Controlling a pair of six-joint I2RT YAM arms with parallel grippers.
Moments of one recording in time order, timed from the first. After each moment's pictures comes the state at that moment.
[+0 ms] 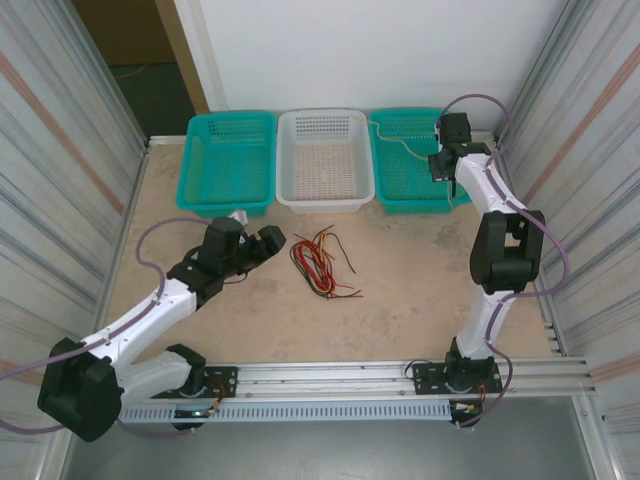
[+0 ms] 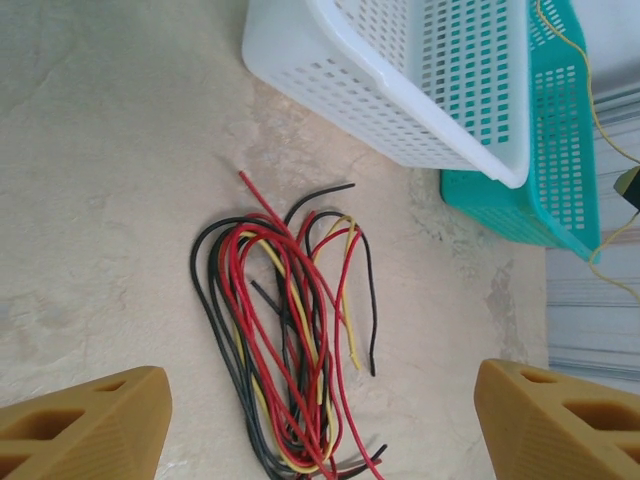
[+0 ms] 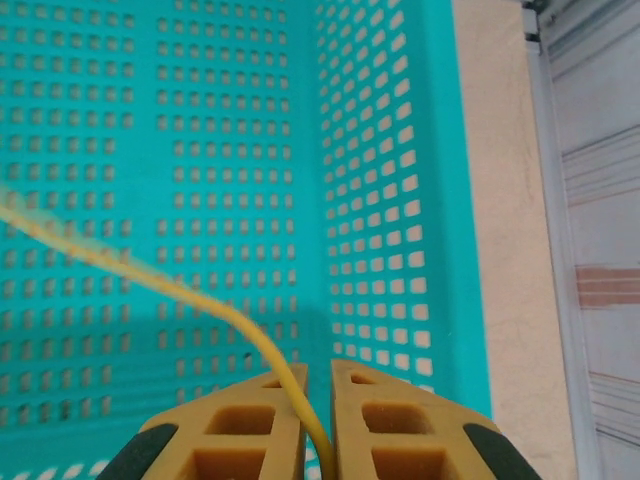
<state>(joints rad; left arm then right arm) -0.51 1.06 0.64 -0.19 0.11 -0.95 0.04 1.96 1.69 -0.67 0.30 -0.07</state>
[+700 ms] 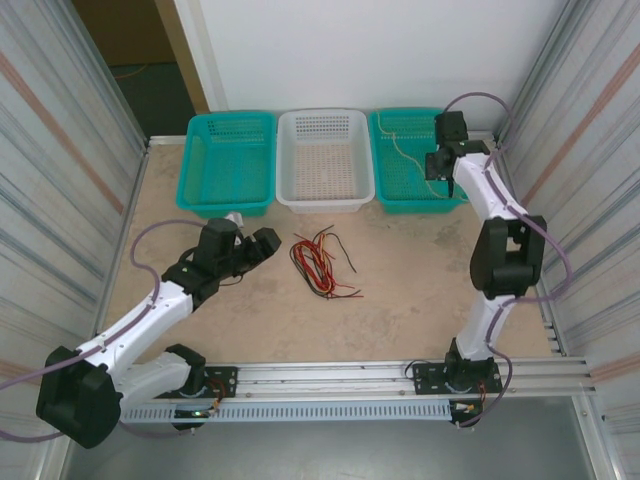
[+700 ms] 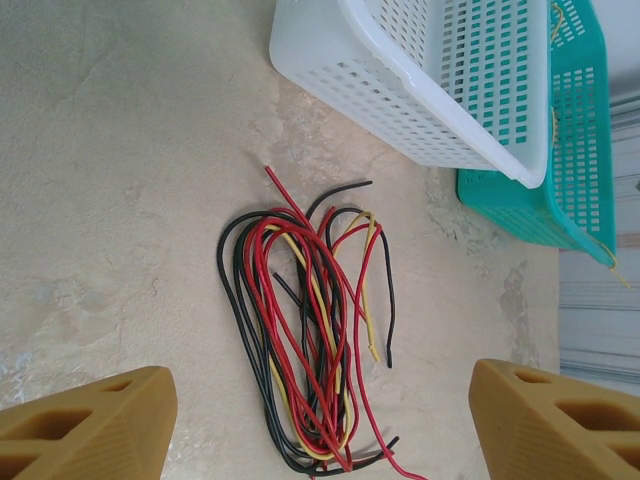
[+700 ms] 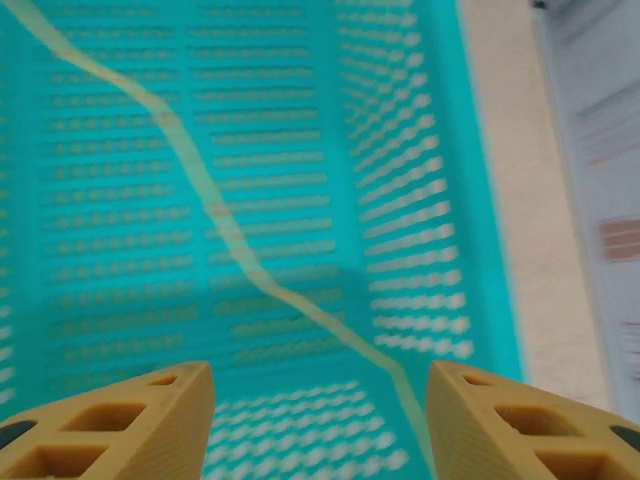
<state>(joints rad) -0.48 1.03 0.63 -0.24 0.12 -0.95 0.12 1.82 1.62 -0.74 0.27 0.10</state>
